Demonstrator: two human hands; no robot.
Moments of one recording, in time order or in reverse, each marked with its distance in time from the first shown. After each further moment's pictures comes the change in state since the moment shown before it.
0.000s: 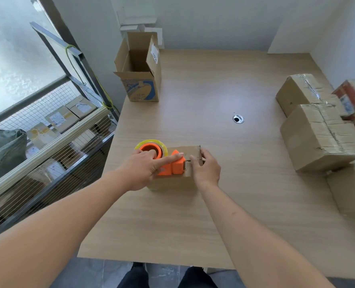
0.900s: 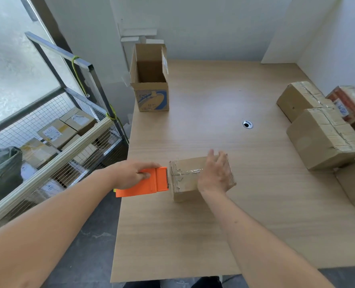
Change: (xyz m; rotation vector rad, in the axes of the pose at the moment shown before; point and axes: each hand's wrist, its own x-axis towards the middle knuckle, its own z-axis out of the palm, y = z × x) left_hand -0.045 -0.160 -0.011 -0.442 -0.439 -0.184; right_hand -0.036 -0.062 0.086 -0.702 0.204 -0.055
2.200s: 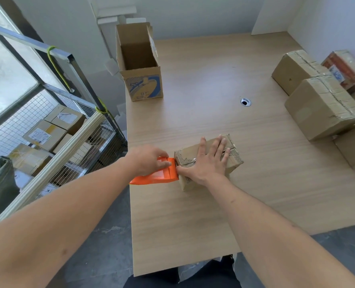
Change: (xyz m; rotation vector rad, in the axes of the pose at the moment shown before) left_hand 0.036 0.023 -0.009 0.345 0.113 0.016; right_hand -0.015 -0.035 0.012 -0.224 -0.322 0.006
